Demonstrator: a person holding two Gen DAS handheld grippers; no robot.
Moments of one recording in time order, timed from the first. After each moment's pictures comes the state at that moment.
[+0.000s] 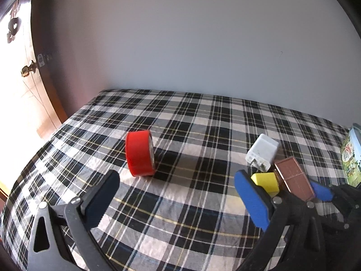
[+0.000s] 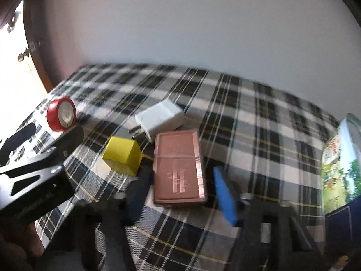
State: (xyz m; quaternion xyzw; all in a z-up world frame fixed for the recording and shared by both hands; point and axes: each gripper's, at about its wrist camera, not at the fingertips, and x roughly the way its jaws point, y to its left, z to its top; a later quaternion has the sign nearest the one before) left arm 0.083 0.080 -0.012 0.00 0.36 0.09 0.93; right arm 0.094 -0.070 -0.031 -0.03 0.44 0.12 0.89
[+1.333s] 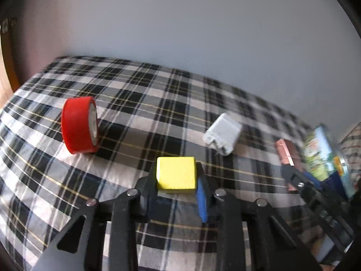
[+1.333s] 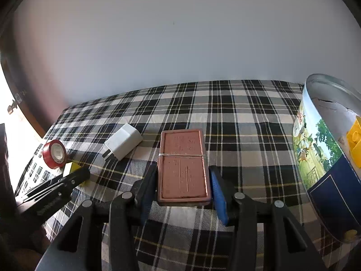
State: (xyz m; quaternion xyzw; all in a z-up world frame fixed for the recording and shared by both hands) left arm 0.095 0.078 -0.032 -0.11 0.41 -0.05 0.90; right arm 0.079 -0.135 -0.017 0.09 0.40 0.05 0.91
